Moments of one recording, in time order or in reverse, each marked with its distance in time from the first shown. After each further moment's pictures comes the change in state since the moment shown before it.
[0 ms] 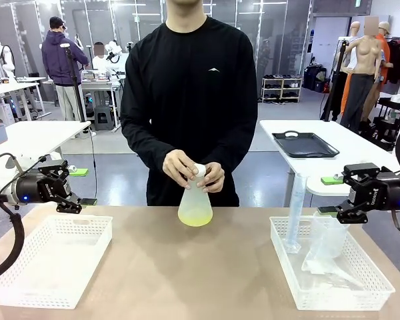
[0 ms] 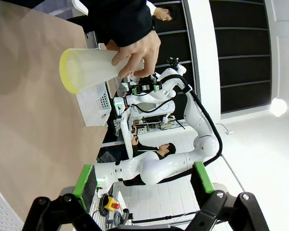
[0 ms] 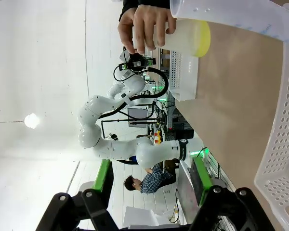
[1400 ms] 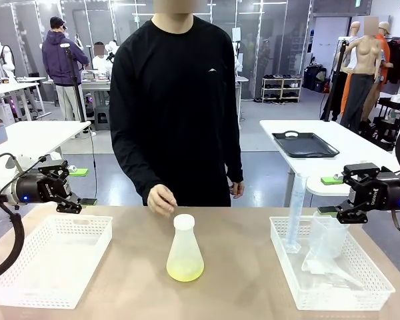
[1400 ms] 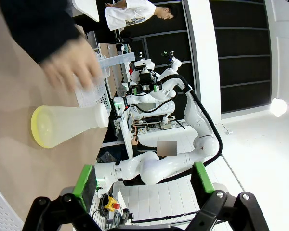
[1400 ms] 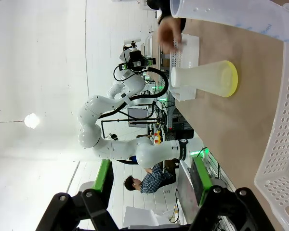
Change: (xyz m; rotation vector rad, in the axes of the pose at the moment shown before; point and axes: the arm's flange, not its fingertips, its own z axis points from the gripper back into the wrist) left arm 0.000 0.000 0.000 0.000 0.000 0.000; right arm 0.000 0.000 0.000 0.000 0.000 0.000
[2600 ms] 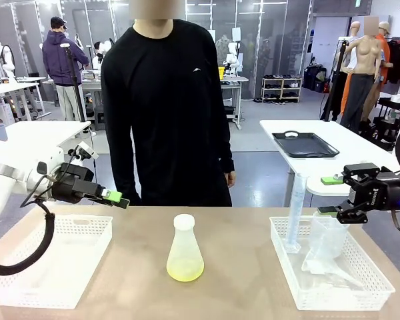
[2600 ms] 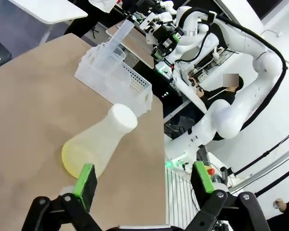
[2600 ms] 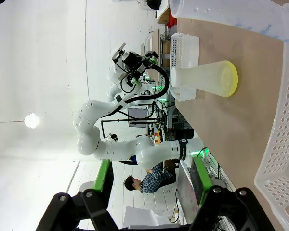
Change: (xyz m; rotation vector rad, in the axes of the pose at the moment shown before) left arm -0.001 -0.010 -0.088 0.145 0.210 -0.650; right arm 0.000 0.000 0.000 0.000 0.000 0.000
